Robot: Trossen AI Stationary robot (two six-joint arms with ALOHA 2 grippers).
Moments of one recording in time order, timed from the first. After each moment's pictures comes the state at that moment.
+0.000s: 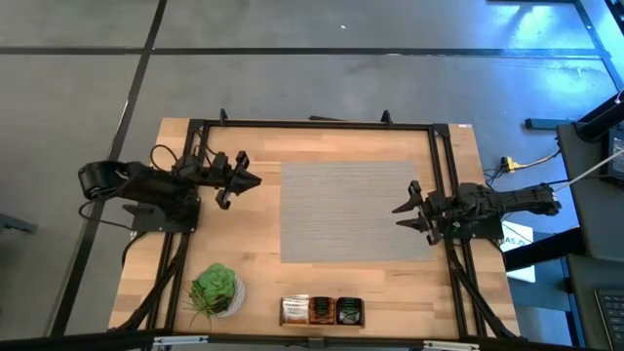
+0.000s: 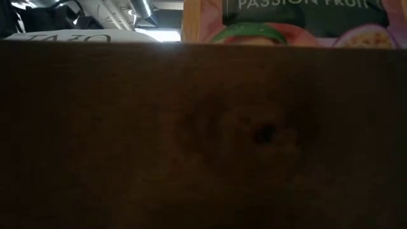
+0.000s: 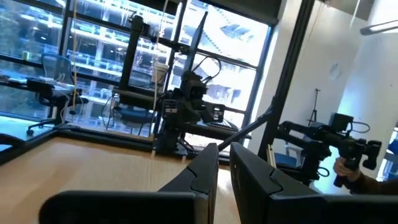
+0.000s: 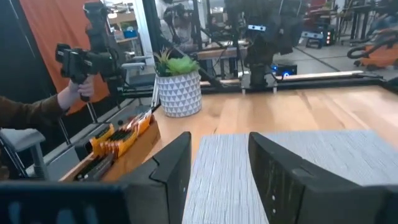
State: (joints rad) left arm 0.54 1.22 0.01 1.55 0.66 -0.44; right arm 0.15 0.00 0.02 -0.01 -0.08 0.13
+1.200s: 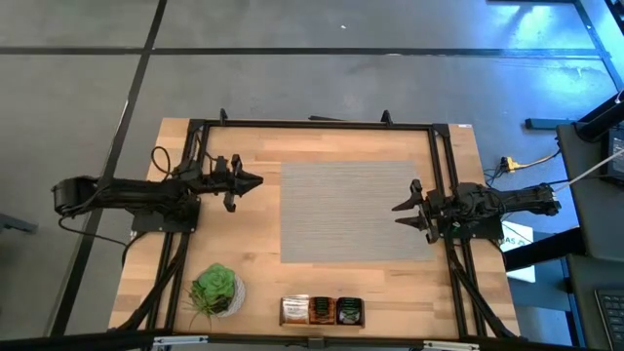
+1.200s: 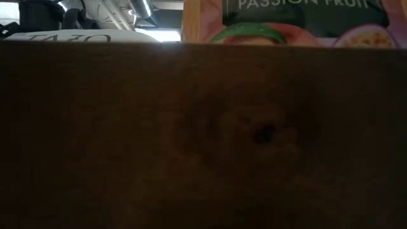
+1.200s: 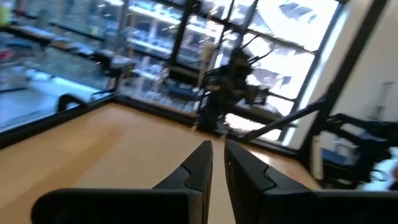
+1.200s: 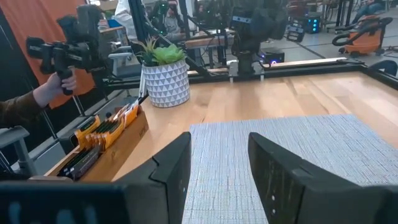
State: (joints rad) left arm 0.39 0.84 0.01 0.96 0.31 -0.35; right arm 0.15 0.00 0.05 -0.10 -0.03 0.13
